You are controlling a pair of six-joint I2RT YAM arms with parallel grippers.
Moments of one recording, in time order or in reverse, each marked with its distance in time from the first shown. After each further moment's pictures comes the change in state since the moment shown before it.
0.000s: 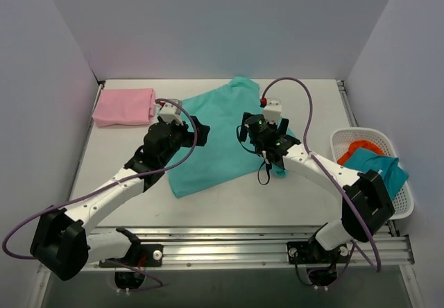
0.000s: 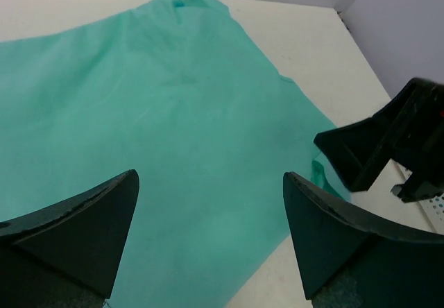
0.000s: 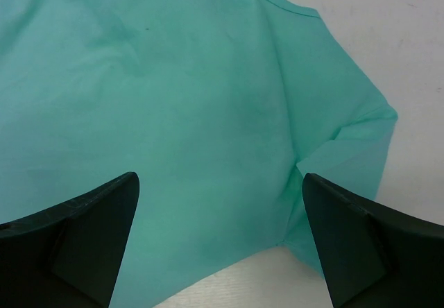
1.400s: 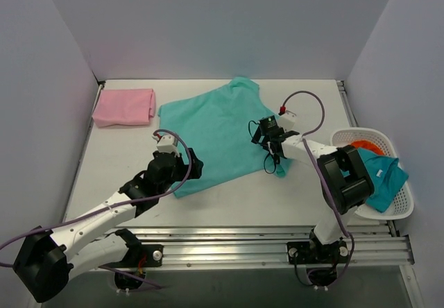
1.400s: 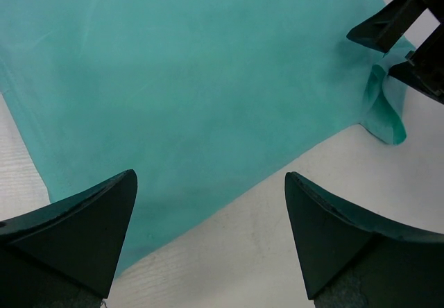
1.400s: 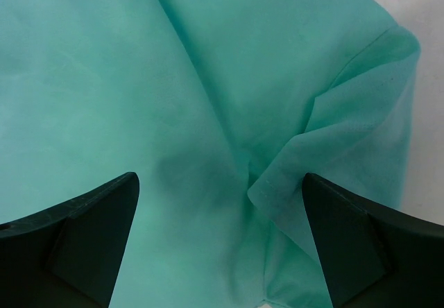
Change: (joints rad) left arm -0.153 -0.239 -0.259 -0.306 -0.194 -0.203; right arm -0.228 0.240 -0.042 0.032 -0.154 0.251
